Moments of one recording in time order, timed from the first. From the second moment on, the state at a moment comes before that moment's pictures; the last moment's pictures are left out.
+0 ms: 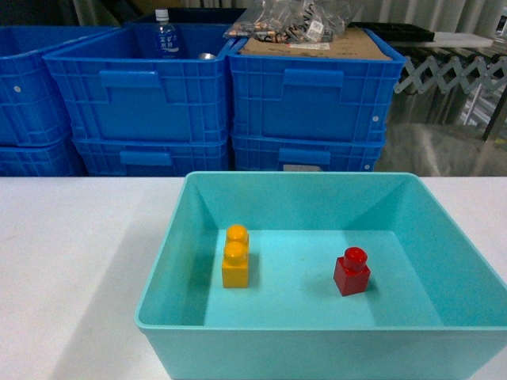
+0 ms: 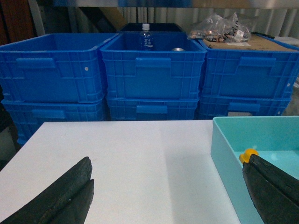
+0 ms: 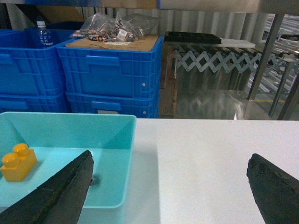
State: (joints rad) left arm 0.00 0.01 0.02 -0.01 0.00 0.00; right arm 0.00 0.00 0.01 0.00 0.00 0.00
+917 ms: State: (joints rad) left arm 0.00 0.01 0.02 0.00 0.00 0.00; right arm 0.00 0.00 0.01 0.00 0.00 0.00
